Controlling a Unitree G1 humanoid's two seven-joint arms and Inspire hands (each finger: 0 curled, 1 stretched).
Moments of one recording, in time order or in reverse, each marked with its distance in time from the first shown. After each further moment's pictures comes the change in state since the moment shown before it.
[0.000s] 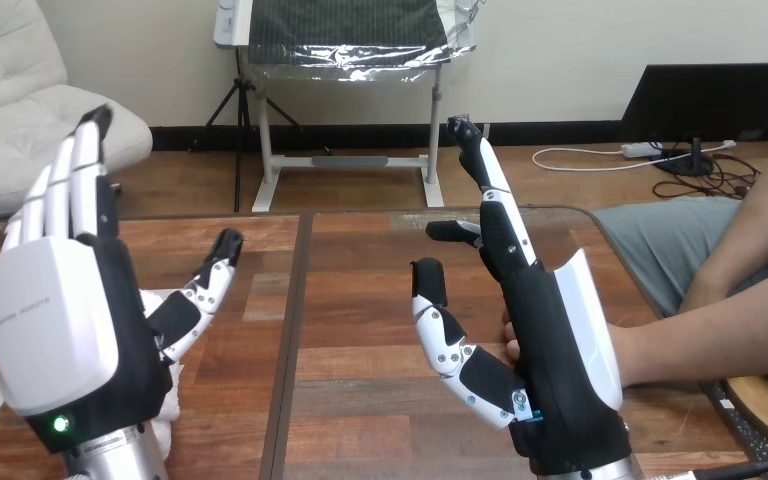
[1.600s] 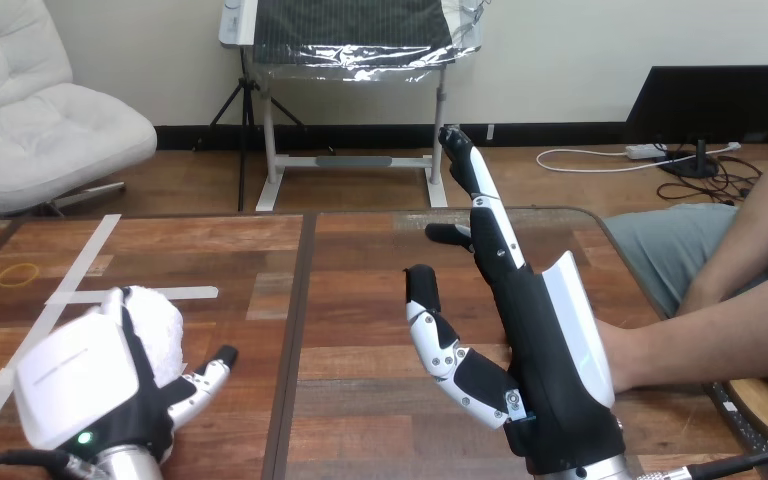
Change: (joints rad) left arm -0.022 0.018 -0.125 0.037 0.247 0.536 -0.595; right arm 0.000 0.002 -0.005 -0.004 0.004 0.038 0.046
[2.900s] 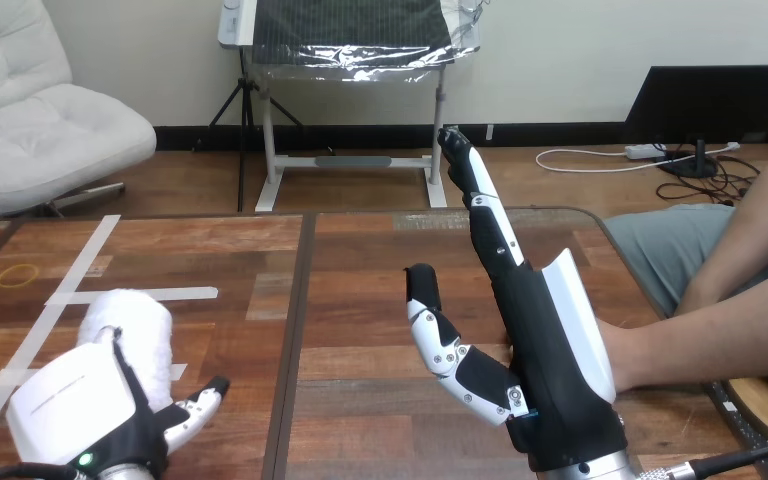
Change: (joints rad) left arm -0.005 0.024 -0.036 0.079 0.002 0.135 0.010; right arm 0.000 -0.003 -0.005 -0.023 0.024 0.032 0.030
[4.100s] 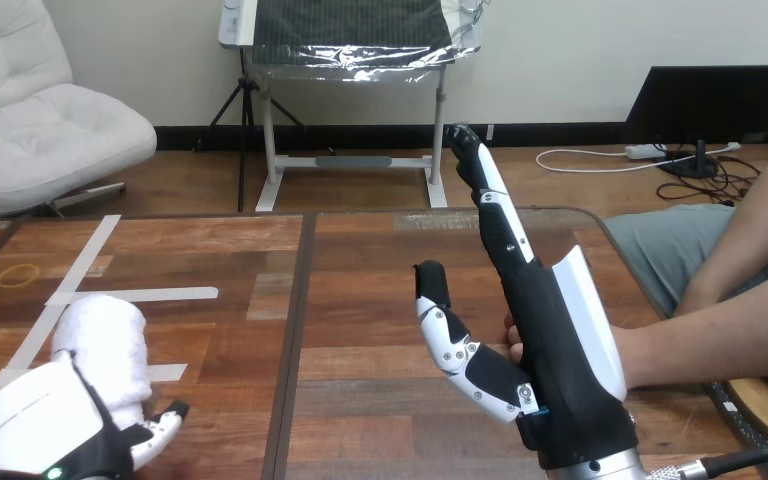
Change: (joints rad) left arm -0.008 0.063 0.023 0.050 0.008 0.086 -0.004; right arm 0.001 -0.009 -0.022 -0.012 0.012 0.001 0.014
